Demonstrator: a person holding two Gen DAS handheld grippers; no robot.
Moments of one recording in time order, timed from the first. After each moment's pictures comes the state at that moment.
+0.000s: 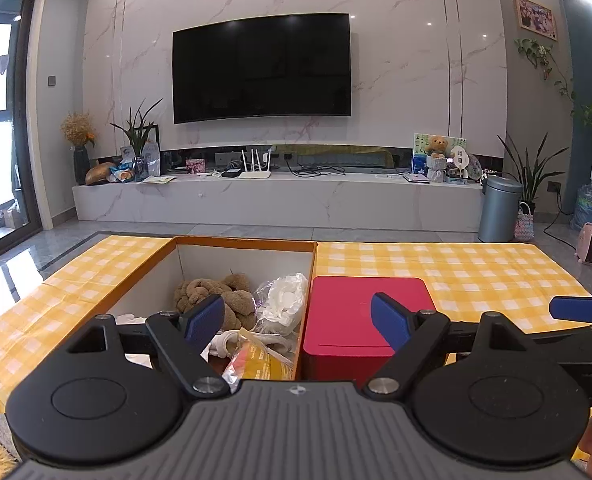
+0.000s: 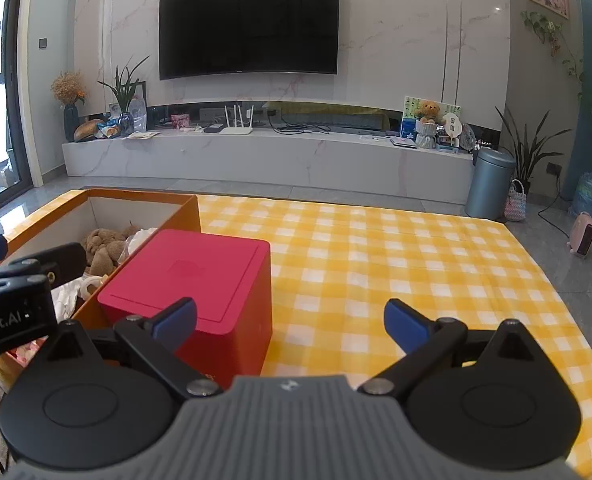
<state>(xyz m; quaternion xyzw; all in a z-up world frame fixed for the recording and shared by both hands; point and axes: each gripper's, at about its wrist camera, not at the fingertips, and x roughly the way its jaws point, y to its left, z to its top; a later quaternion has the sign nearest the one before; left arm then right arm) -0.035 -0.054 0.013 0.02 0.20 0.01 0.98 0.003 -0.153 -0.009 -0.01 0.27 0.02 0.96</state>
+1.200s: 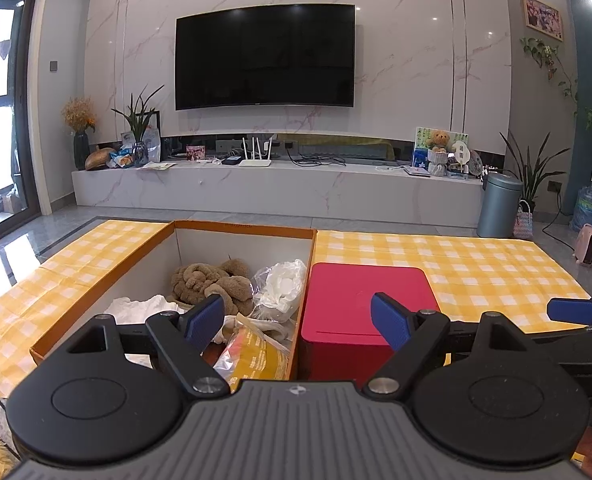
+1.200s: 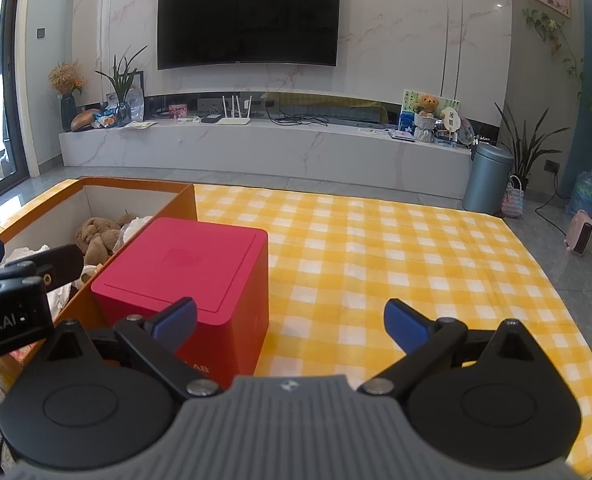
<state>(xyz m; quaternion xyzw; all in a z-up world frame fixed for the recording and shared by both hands) -0.034 -0.053 0.007 0.00 0.22 0.01 0.98 0.004 -0.154 -0.015 -0.02 0.29 0.02 0.96</state>
